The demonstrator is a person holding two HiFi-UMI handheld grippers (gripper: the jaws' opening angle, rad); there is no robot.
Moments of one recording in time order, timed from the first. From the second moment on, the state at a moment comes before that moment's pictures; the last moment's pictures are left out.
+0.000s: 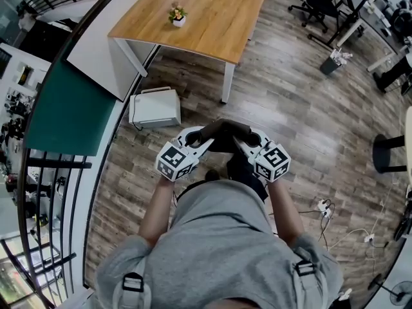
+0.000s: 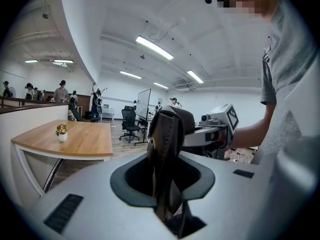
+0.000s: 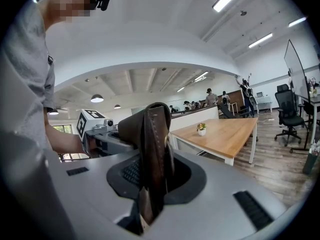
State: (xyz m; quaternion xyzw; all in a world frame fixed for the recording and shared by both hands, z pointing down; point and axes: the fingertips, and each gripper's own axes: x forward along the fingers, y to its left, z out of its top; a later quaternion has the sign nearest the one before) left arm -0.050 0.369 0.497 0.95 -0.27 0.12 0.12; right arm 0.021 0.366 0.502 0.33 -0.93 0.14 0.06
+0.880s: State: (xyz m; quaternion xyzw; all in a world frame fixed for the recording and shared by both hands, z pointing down) left arm -0.037 0.249 0.494 0.94 -0.28 0.13 0.13; right arm 0.035 0.244 0.499 0.32 -0.93 0.15 0.07
